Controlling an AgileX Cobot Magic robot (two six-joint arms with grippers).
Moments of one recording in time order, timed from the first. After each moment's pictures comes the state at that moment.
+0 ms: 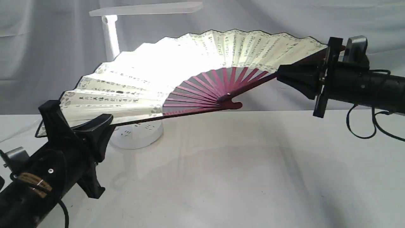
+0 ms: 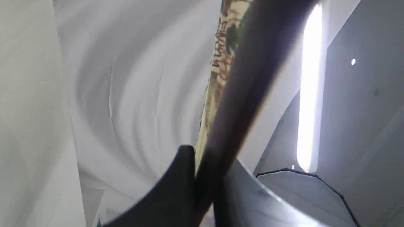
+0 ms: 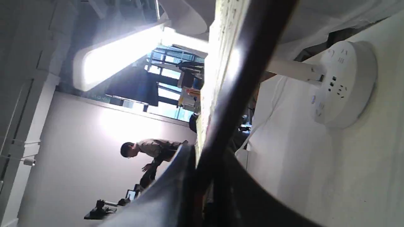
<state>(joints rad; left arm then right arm) -0.37 1.72 -0.51 -0.07 -1.12 -1.76 -0.30 2.12 -1.44 1.76 1.30 -0.88</state>
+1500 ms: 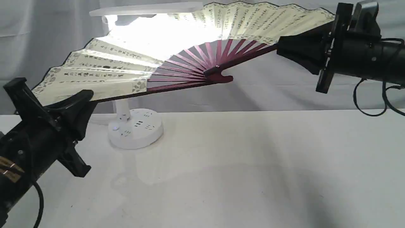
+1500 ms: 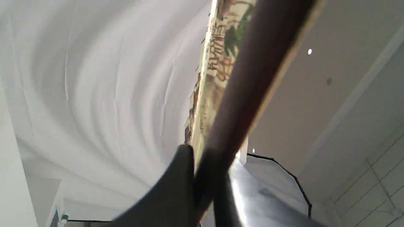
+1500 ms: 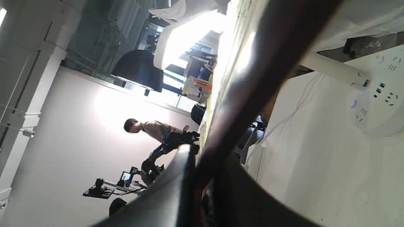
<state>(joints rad) -0.25 1.63 -0.51 0.09 -1.14 -1.88 -0.29 1.98 -1.44 1.73 1.31 -0.85</state>
